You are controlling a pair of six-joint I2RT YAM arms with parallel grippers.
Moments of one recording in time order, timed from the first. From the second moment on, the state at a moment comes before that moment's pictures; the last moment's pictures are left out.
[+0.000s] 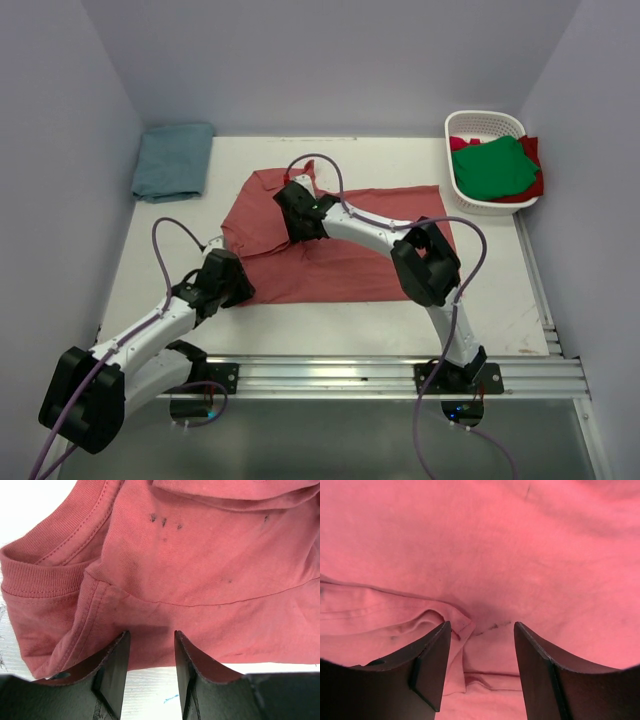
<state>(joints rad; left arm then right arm) -0.42 0.98 0.38 -0.33 -0.13 -0.77 0.85 2.17 1.74 -0.59 0.37 0.47</state>
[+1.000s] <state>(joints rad) -0.42 1.02 0.38 -0.31 -0.13 -0.77 0.86 2.33 1.90 -0.49 -0.33 0.47</state>
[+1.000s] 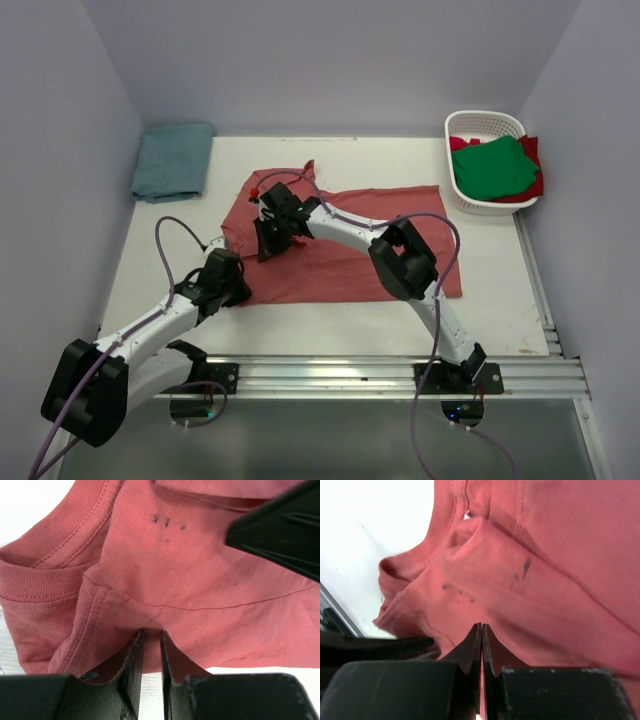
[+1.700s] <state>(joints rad) -0.42 0.98 0.38 -0.31 -0.14 -0.77 0.84 2.50 2.17 -0.61 -0.18 0.47</state>
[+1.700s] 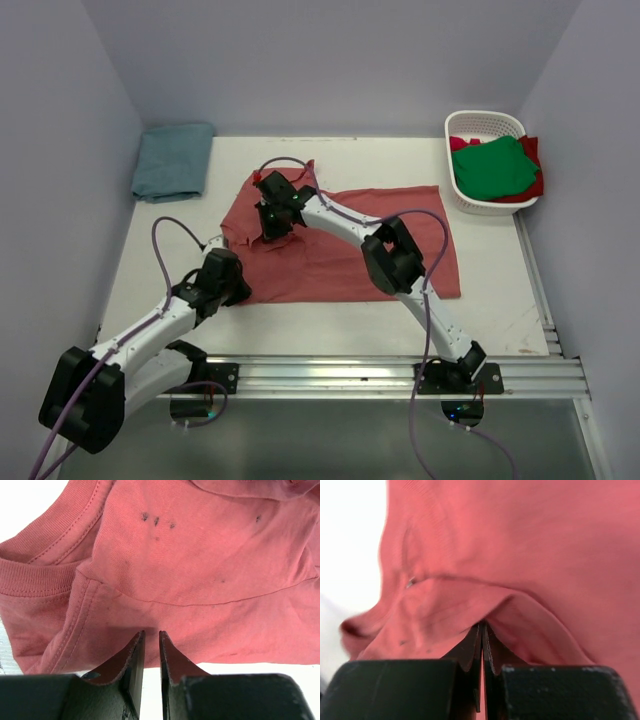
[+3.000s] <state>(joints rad) -0.32 1.27 0.57 -0.19 -0.21 -0.62 0.91 2.01 1.38 -0.36 -0.08 0.49</state>
